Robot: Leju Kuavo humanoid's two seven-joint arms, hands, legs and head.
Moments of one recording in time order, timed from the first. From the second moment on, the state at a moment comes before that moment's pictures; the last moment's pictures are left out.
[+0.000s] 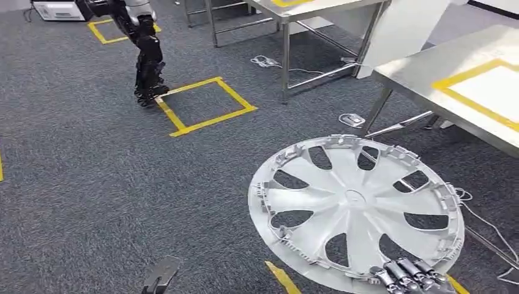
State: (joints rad) left arm -0.13 -0.16 0.43 -0.22 -0.85 0.36 -0.33; right arm 0.43 -0.34 0.44 -1.98 1.57 -0.68 0.05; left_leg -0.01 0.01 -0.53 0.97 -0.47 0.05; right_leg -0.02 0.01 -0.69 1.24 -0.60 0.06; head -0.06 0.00
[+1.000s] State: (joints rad) left arm -0.15 -0.17 0.43 -0.22 -0.86 0.37 -0.34; right arm 0.40 -0.37 0.49 -1.95 1.57 -0.68 0.13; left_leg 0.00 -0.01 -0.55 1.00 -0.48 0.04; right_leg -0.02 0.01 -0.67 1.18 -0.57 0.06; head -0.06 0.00
